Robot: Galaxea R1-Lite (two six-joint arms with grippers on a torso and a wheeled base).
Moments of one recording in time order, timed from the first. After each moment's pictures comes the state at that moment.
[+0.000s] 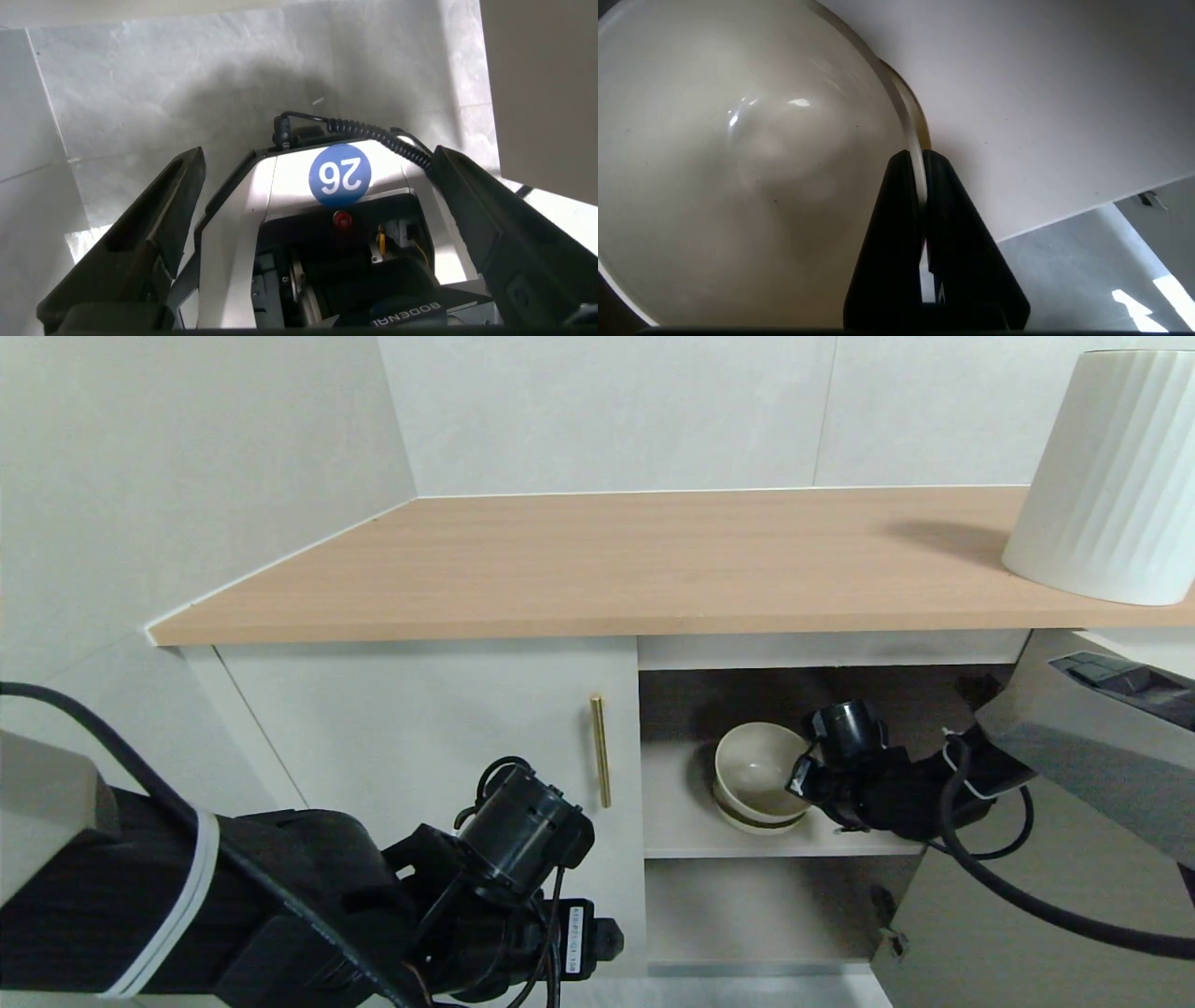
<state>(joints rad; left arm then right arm) -0.76 1.85 -0.86 0.07 0.13 -0.67 0.35 2.32 -1.21 -0.40 -0.34 0.74</state>
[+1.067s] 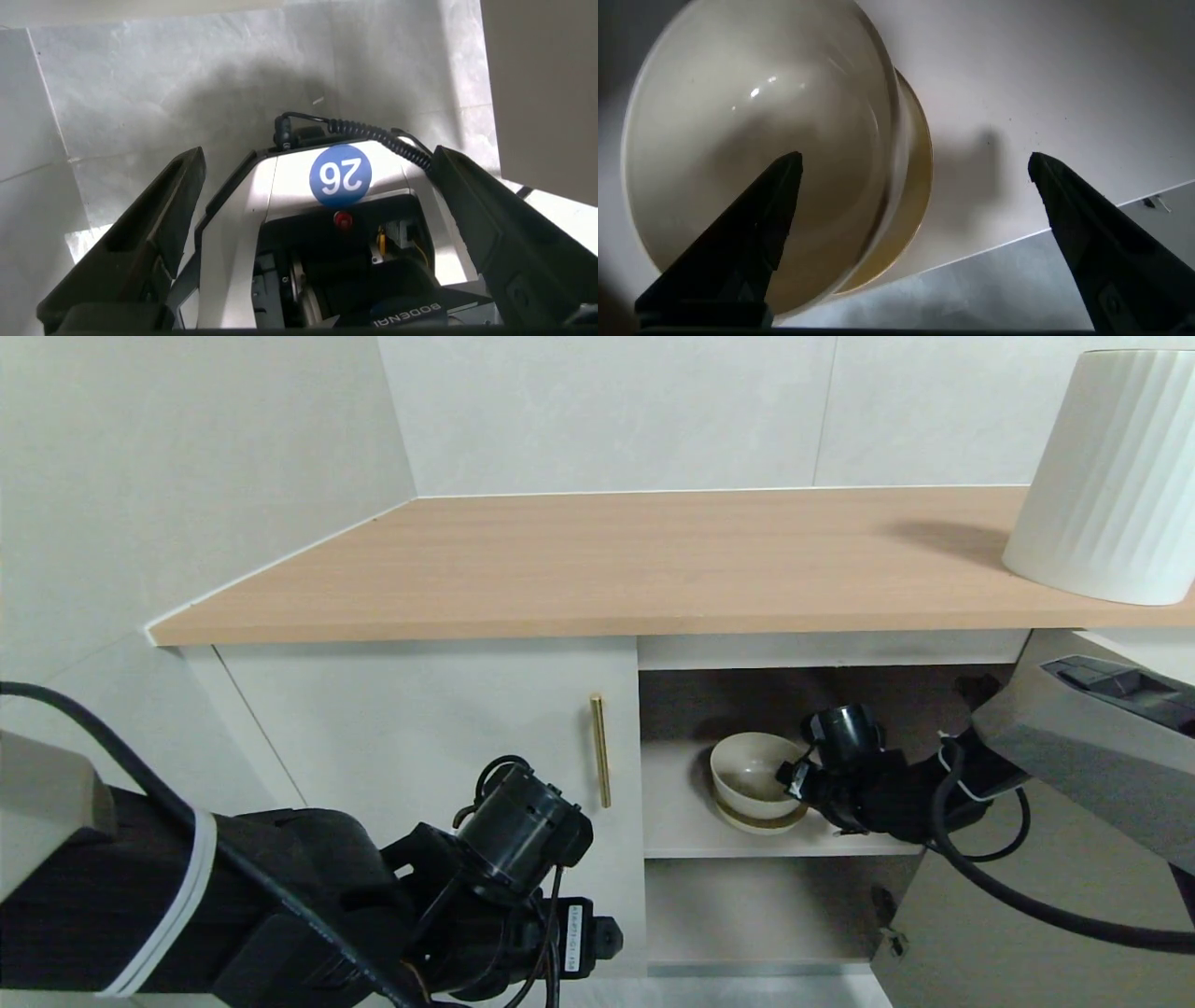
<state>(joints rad) -0.76 1.85 -0.86 0.07 0.14 -0.67 0.36 2.33 -1.21 -0.40 -0.34 0.74</state>
